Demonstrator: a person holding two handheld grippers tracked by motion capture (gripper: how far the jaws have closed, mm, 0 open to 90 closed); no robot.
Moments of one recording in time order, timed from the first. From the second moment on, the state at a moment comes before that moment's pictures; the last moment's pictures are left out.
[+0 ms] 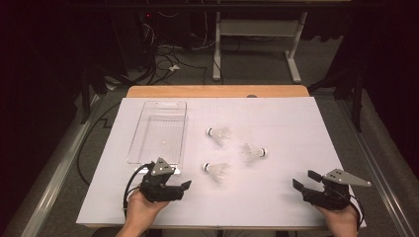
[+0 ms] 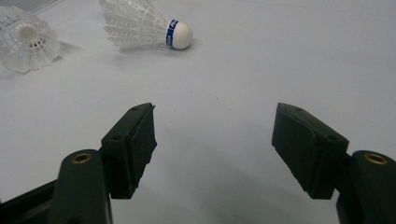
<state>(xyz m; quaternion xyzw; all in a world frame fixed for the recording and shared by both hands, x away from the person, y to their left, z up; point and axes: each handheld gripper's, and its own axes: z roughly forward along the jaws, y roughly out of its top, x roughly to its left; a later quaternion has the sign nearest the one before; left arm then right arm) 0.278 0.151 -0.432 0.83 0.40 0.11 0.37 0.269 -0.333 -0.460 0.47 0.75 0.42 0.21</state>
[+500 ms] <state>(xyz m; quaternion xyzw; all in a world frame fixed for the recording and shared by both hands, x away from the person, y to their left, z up) 0.267 0.169 -0.436 0.82 0.41 0.13 0.37 0.269 -0.333 -0.460 0.47 0.75 0.42 0.22</state>
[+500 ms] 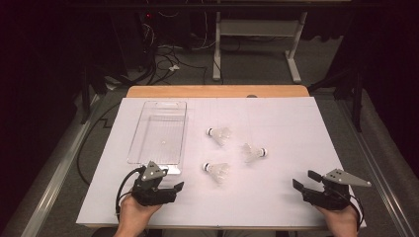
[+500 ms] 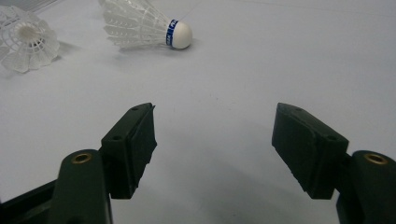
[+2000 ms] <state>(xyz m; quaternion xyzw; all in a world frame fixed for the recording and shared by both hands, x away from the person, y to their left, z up) 0.259 0.220 -0.450 0.77 0.46 0.19 0.39 0.270 -0.333 -0.461 0.47 0.74 0.42 0.21</state>
